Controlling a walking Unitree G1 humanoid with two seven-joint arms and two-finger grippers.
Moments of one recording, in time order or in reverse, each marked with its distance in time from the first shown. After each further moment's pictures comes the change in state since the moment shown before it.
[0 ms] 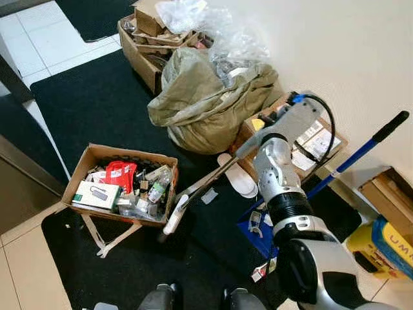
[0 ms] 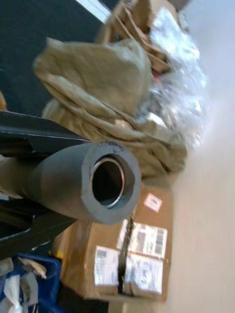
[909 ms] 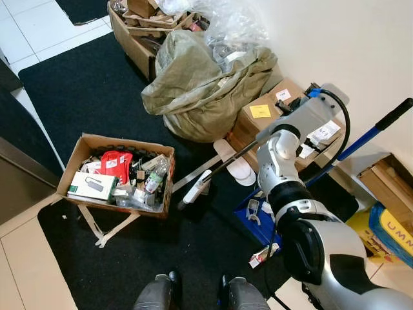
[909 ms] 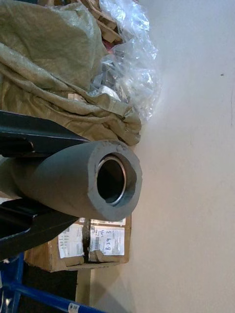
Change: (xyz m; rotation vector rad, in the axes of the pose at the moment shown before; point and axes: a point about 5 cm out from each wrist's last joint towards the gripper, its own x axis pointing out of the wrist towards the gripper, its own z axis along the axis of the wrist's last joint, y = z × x) left arm -0.007 -0.007 -0.009 0.007 -0.028 -0.032; right arm 0.004 0.007 0.026 0.032 -0.251 -0.072
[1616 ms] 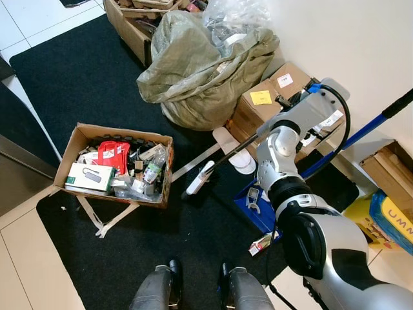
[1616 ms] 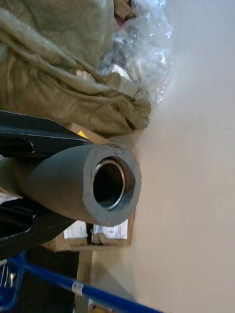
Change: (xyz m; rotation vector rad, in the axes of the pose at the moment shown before) left arm -0.005 0.008 0.004 0.022 -0.080 0.005; right arm 0.001 -0.003 -0.002 -0.068 -0.018 -0.016
